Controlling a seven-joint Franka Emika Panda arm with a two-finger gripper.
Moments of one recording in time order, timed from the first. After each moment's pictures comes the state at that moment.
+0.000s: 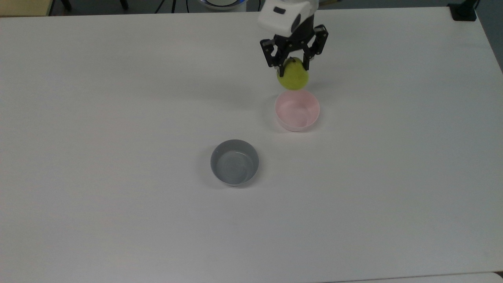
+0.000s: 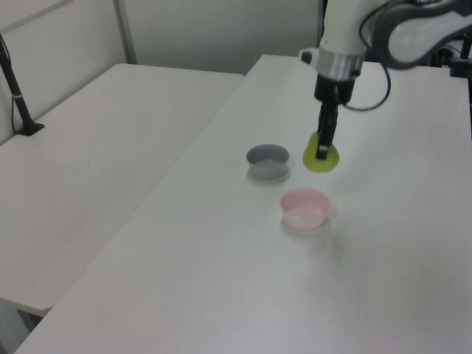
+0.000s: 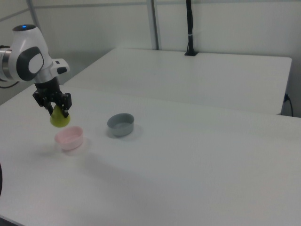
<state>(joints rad) 0.36 0.05 -0.01 -1.96 0.06 2.14 0.04</state>
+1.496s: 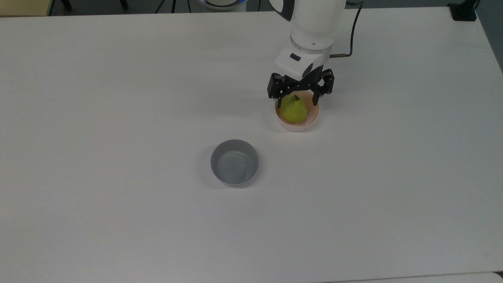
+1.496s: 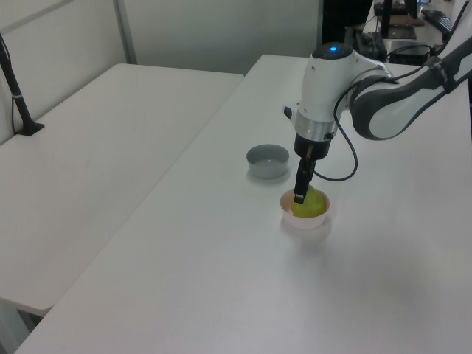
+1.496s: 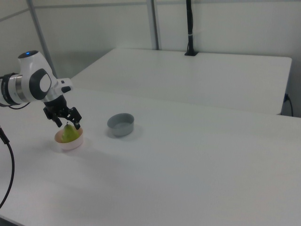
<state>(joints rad) 0.38 0.25 0.01 -1.94 -0.13 2.33 0.32</state>
